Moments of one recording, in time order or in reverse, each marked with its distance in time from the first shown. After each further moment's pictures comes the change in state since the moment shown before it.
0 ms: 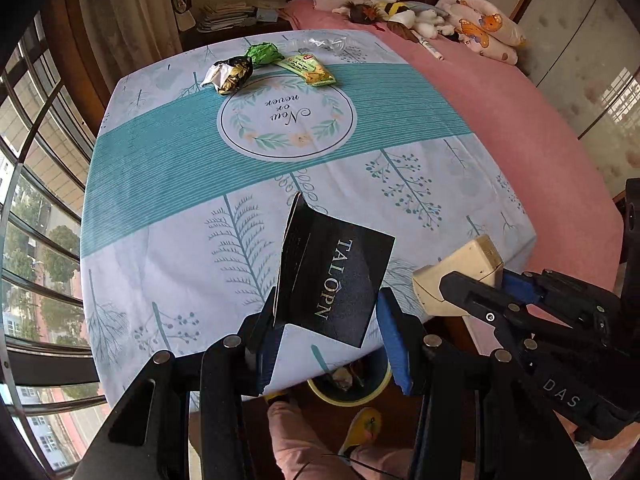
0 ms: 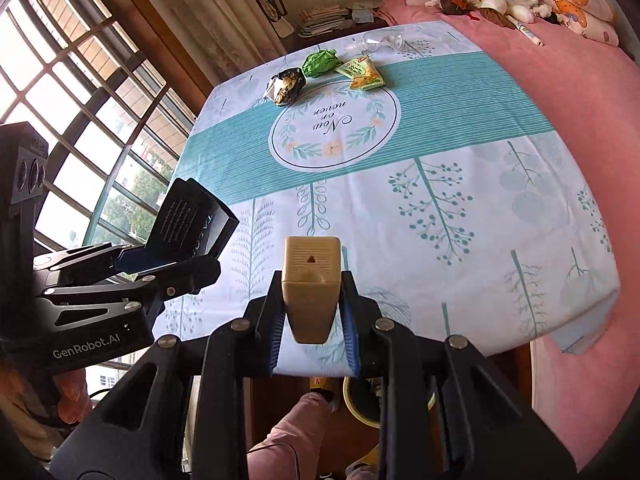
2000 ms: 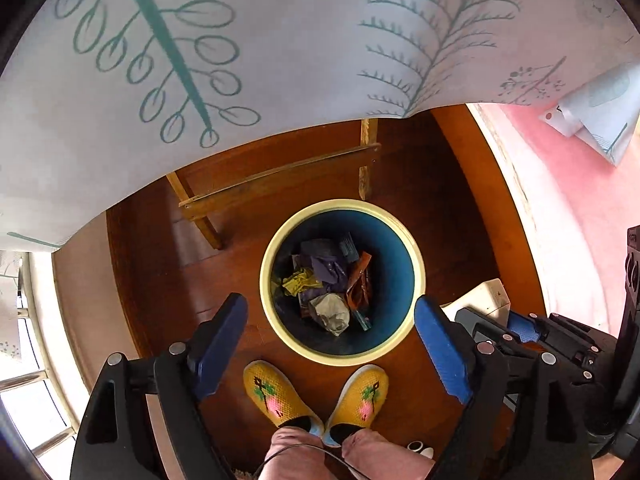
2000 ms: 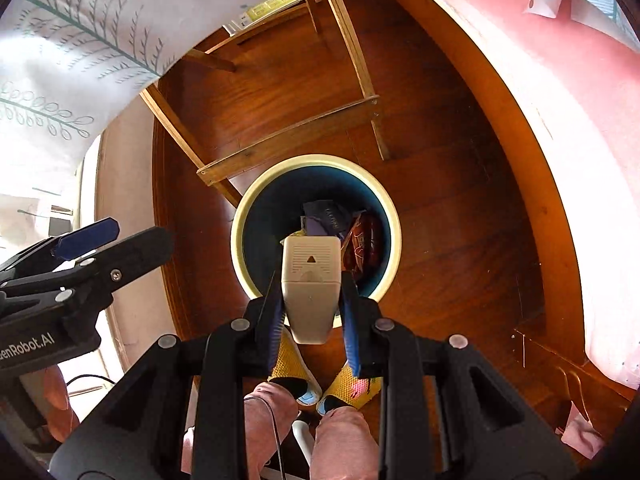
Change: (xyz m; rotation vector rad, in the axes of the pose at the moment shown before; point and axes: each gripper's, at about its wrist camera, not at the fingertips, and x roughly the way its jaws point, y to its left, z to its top) left arm 0.303 -0.029 -0.229 -0.057 0.219 0.035; right arm 0.187 -0.179 -0.303 0.215 0.316 -0.157
